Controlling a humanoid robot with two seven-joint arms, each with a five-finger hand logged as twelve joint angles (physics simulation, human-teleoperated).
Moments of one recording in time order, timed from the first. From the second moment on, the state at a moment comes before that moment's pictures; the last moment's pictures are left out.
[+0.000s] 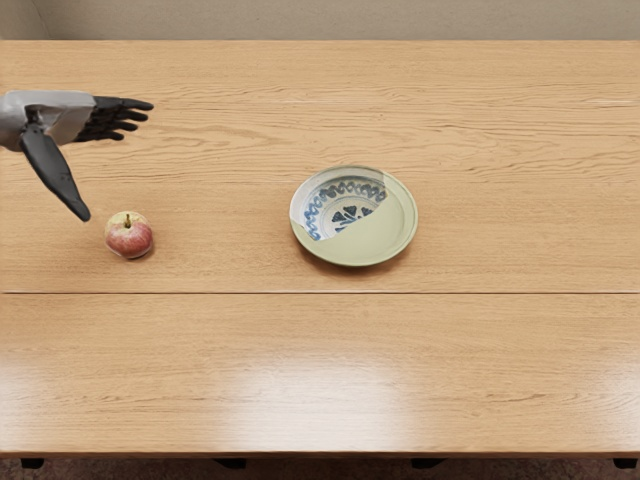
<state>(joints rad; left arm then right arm) -1.28 0.97 -0.13 -1.17 0.57 -0.61 0.00 -0.05 0.00 -0.06 0.22 -0.06 0.09 0.07</state>
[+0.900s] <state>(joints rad) -1.34 0.91 -0.15 -1.48 0.92 -0.53 0.61 -0.04 0.00 -0.06 0.22 -0.06 0.09 0.07</state>
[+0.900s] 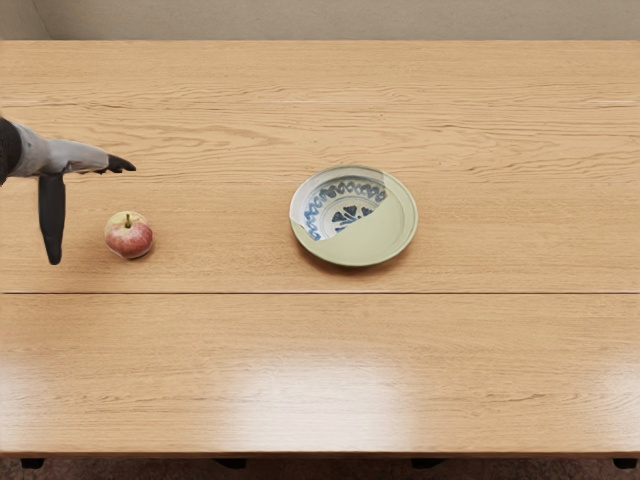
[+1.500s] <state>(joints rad) -1.25 0.74 -0.12 -1.48 1.17 -0.33 0.61 -0.04 0.00 -0.06 0.22 -0.06 0.09 0.07</state>
